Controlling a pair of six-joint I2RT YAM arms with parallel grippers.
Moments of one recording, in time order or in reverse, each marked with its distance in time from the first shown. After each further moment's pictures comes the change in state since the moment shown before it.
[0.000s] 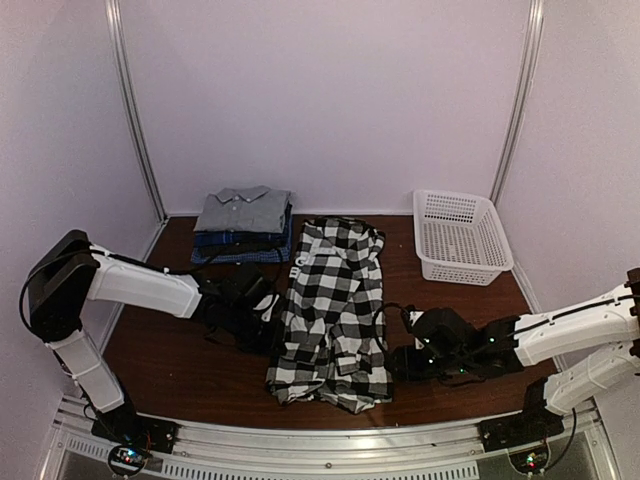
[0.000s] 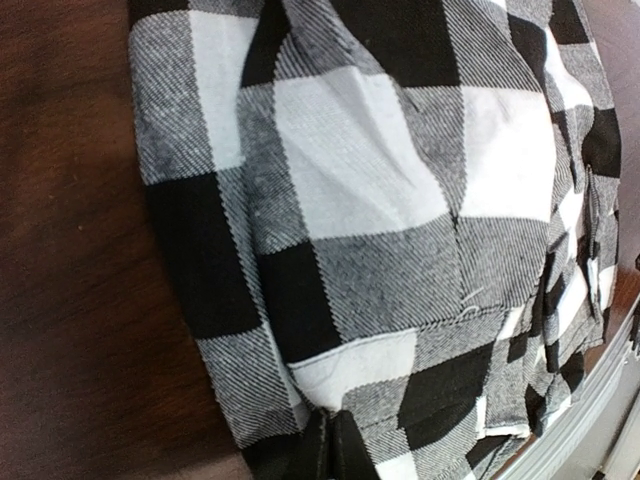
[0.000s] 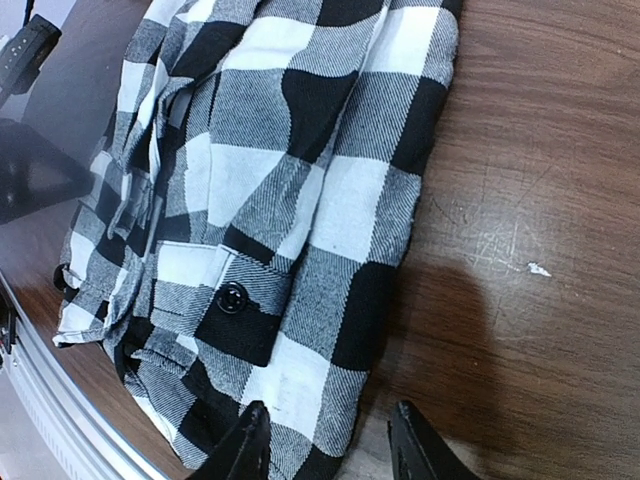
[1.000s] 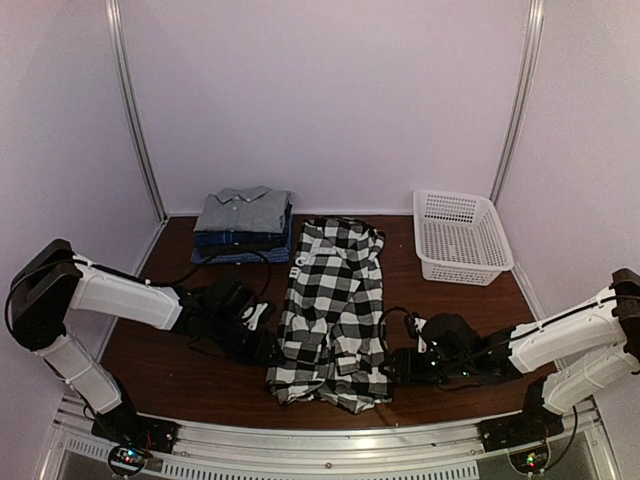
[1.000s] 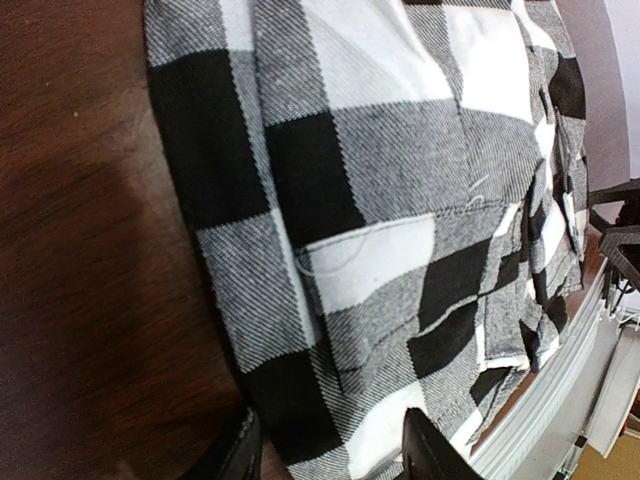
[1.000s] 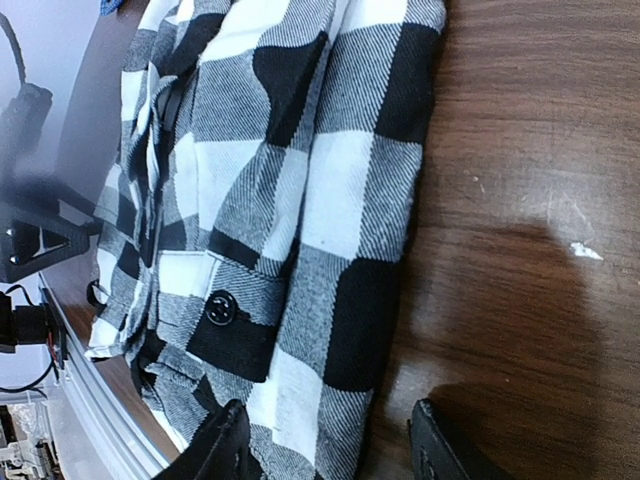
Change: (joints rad) left arm 0.040 -0.108 -0.172 0.113 0.126 0.015; right arm -0.068 0.054 -0.141 0.289 -0.146 0.104
